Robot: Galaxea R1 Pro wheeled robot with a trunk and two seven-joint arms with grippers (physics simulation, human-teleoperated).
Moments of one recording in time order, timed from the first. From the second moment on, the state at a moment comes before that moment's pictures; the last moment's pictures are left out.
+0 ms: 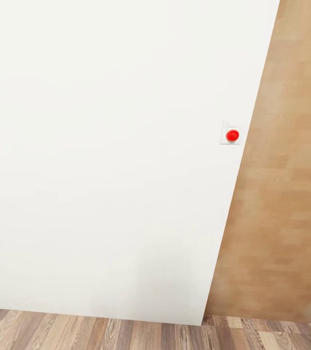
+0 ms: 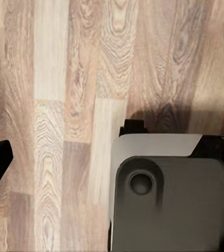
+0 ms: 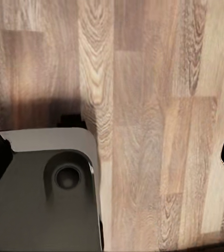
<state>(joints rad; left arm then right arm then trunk) -0.23 0.03 0.01 -0.18 0.01 0.17 0.08 -0.23 0.01 -0.01 -0.12 0.00 0.12 -0.22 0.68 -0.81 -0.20</state>
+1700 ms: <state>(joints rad) -0.33 0.03 0.08 -0.08 0.01 -0.01 0.09 -0.28 0.06 -0.01 -0.08 -0.01 0.03 -0.23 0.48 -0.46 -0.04</state>
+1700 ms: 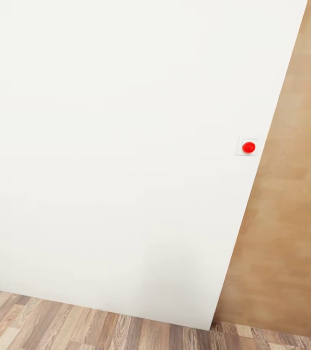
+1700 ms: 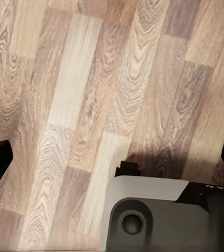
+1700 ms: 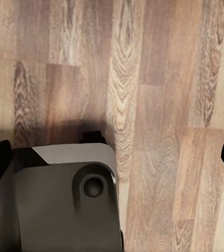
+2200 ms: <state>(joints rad) -0.33 0.03 0.08 -0.08 0.01 -0.01 0.09 -0.28 0.06 -0.01 -0.08 -0.01 0.01 -0.23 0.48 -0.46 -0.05</state>
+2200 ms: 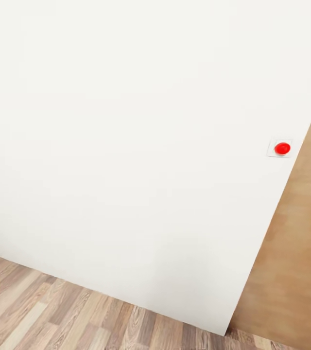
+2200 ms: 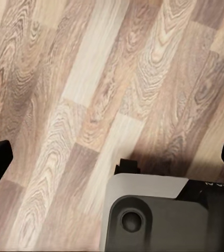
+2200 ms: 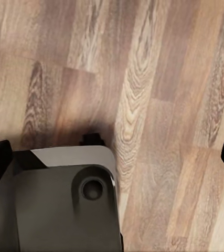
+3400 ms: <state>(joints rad) -0.33 0.02 0.08 -0.07 0.00 -0.01 0.09 -0.28 0.06 -0.01 -0.08 -0.01 -0.01 -0.23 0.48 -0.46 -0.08</state>
